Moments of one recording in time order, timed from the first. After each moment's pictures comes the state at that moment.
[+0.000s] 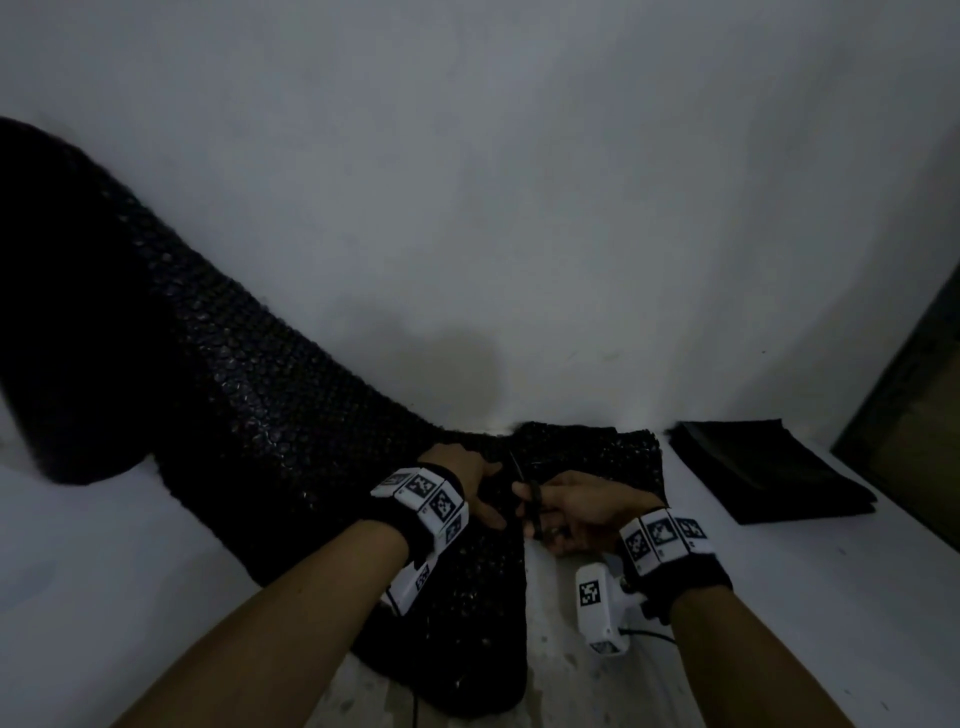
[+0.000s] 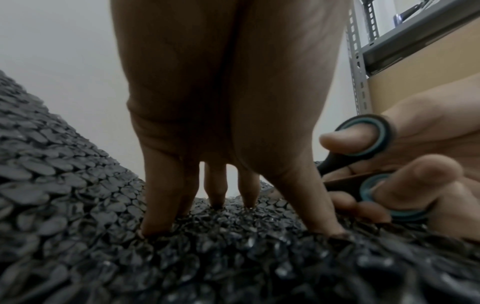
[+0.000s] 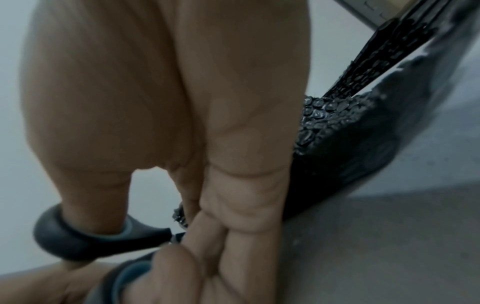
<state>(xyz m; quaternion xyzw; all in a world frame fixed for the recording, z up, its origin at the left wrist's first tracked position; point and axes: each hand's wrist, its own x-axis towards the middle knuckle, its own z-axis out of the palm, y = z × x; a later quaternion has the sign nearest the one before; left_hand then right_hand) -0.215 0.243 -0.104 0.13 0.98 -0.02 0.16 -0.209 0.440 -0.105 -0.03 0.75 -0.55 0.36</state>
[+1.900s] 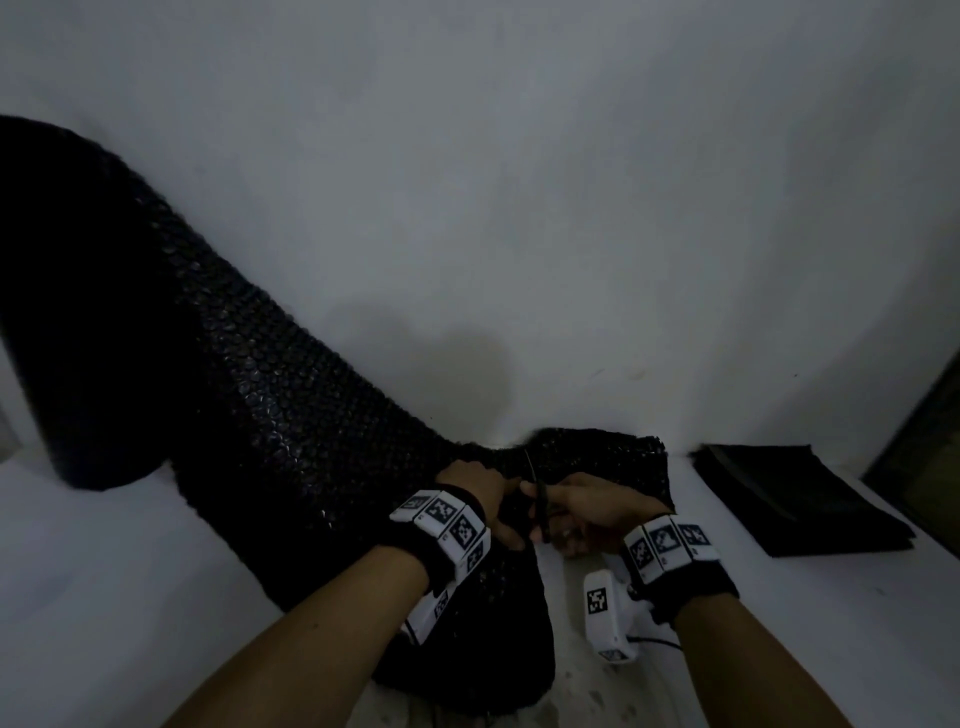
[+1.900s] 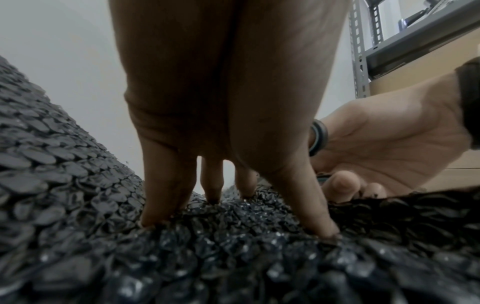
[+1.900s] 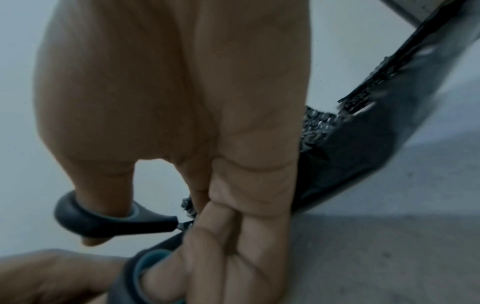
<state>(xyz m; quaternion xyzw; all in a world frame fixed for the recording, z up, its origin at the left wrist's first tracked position) -0.212 0.242 -0.103 0.14 0.98 -0.03 0.12 -0.245 0.425 -0.107 -0.07 0.81 -0.48 0.33</state>
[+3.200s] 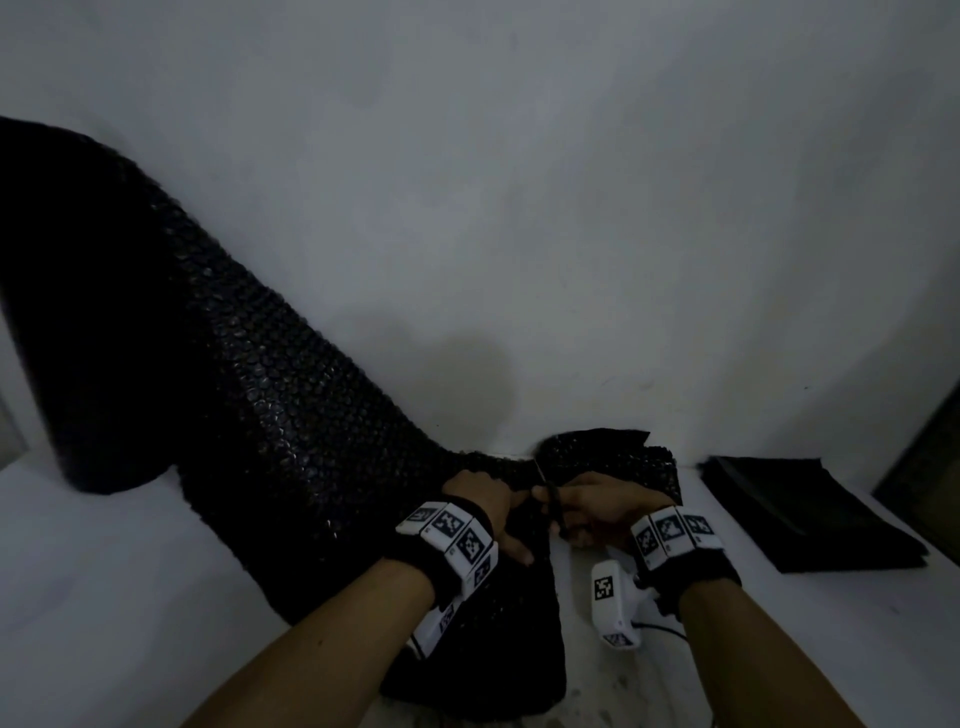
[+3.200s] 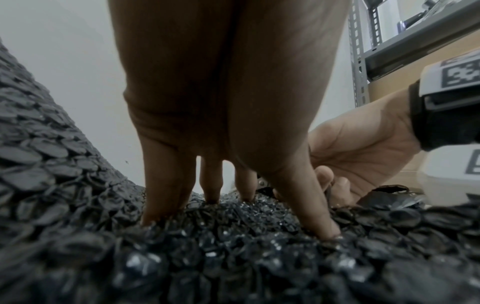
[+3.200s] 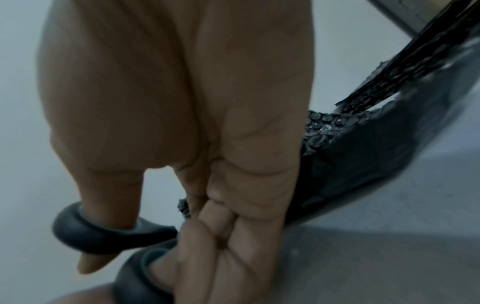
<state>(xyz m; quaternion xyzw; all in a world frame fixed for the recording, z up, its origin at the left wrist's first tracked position) -0.213 0.241 -0.105 0.15 0.98 -0.04 0.14 -0.254 0.421 -0.096 -0.03 0.79 -0.52 0.32</state>
